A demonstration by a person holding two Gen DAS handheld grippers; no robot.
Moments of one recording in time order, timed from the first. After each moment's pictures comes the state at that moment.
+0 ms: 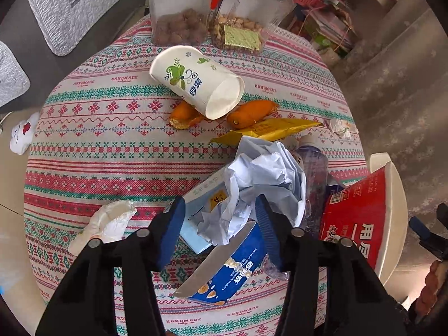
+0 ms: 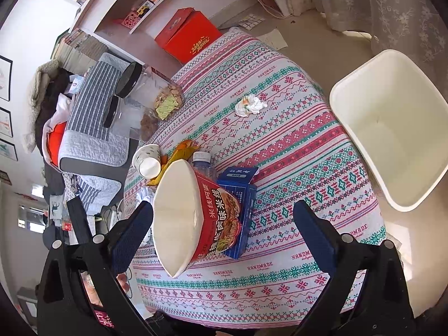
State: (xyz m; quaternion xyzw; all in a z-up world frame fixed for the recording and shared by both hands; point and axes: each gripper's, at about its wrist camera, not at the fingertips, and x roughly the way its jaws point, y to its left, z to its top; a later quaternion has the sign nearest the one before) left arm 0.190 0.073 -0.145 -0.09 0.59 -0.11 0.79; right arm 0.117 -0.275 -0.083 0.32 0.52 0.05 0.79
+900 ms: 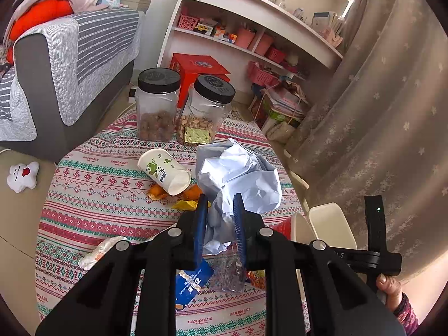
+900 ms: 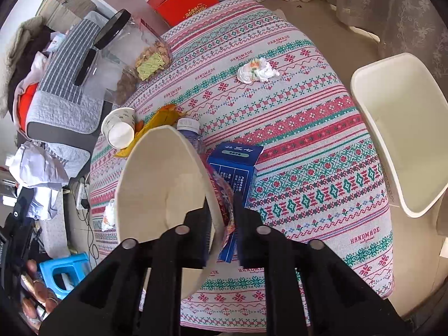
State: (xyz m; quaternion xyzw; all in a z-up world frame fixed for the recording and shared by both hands) left arm 0.125 0.072 -0.022 -0.13 0.40 -0.15 0.90; right arm 0.143 -0.222 -0.123 0.23 0.59 0.03 0.78
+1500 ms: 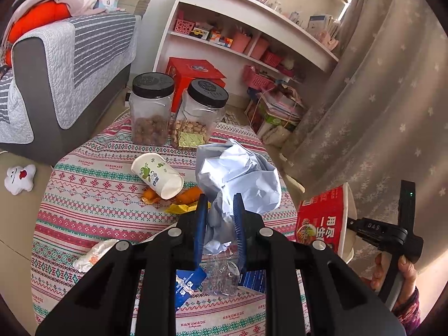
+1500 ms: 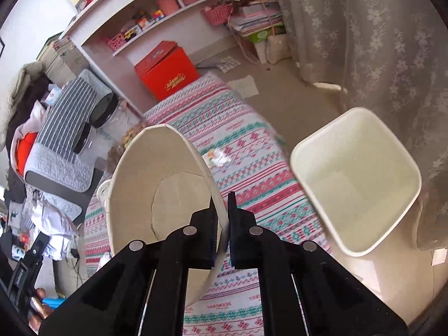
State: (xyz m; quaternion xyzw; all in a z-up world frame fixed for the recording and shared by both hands) left arm 0.121 0.061 -0.019 -0.14 0.38 -0.16 0.90; right arm 0.125 -0.303 -0.052 0.23 0.45 -0.07 0.86
